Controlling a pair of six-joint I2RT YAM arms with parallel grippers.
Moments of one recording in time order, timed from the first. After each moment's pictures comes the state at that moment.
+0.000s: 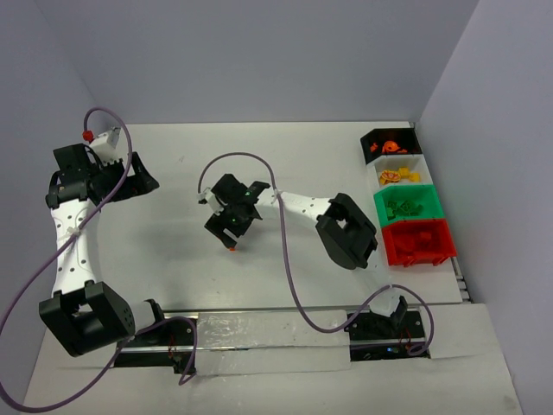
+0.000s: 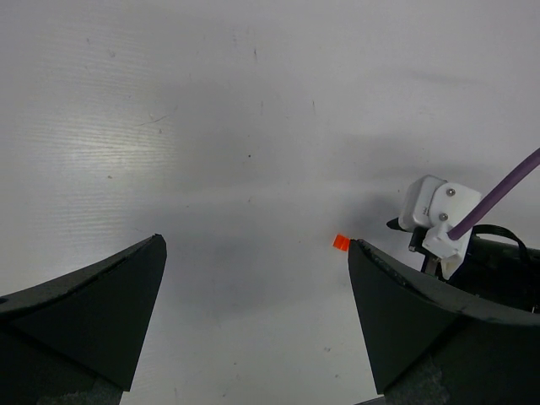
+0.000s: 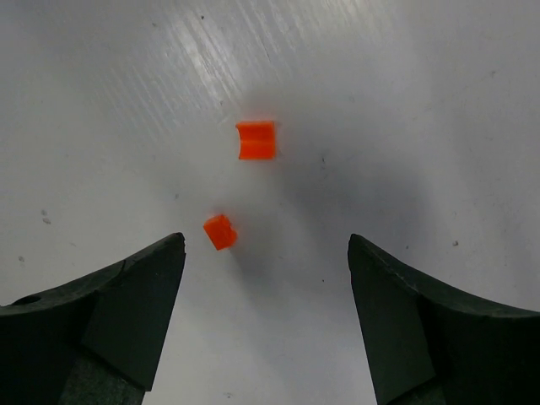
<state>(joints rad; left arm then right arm) 0.32 1.25 1.19 -0.73 0.49 -0.02 0.94 2.17 1.73 -0.64 -0.16 -0.06</state>
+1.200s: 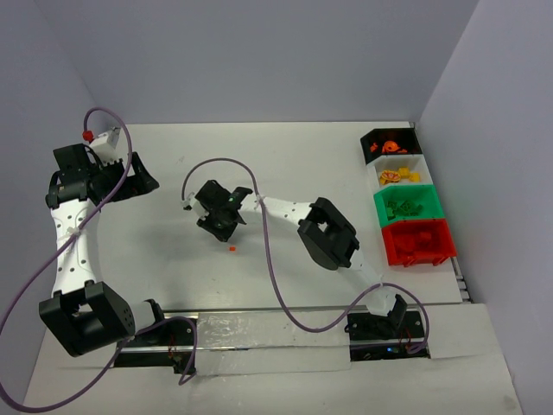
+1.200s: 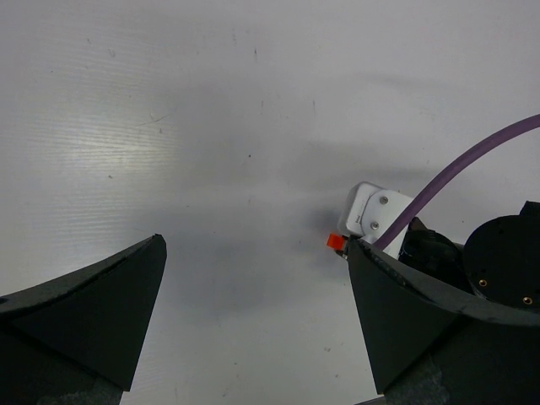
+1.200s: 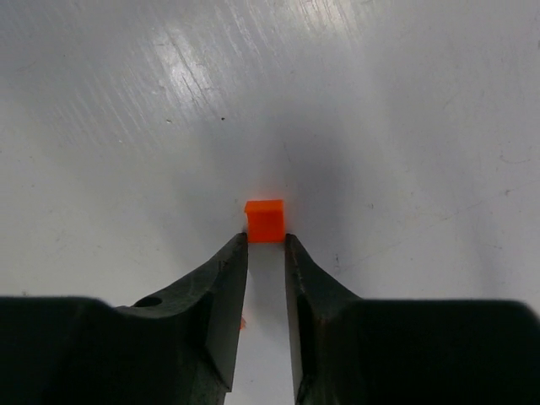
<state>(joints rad) 0.32 1.25 1.19 -0.74 0.49 -0.02 1.00 2.34 1.91 -0.64 -0.09 -0.10</state>
